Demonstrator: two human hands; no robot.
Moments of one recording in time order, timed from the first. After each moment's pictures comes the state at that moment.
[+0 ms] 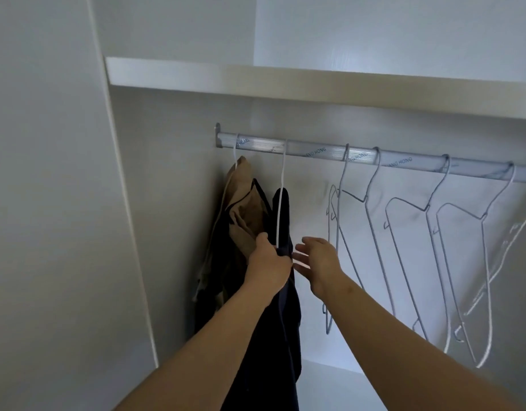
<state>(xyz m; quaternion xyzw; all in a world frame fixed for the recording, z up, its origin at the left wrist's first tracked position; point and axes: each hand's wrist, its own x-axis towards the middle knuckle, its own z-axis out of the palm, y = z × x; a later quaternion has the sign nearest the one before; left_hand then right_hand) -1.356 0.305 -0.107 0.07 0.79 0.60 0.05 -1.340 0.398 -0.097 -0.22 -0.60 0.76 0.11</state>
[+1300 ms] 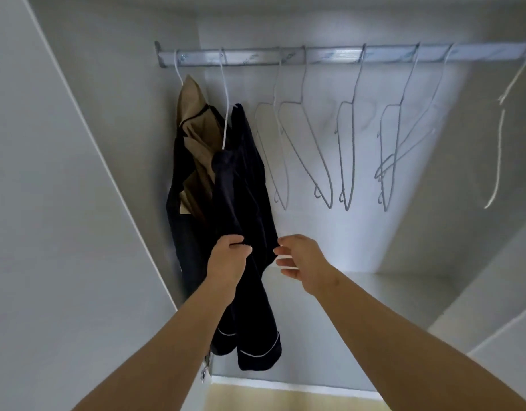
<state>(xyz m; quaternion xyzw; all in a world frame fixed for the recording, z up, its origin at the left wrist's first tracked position) -1.189 0.283 -0.194 -0.05 0.78 0.61 0.11 -1.146 0.409 -0.173 -0.30 -0.63 0.72 -0.03</state>
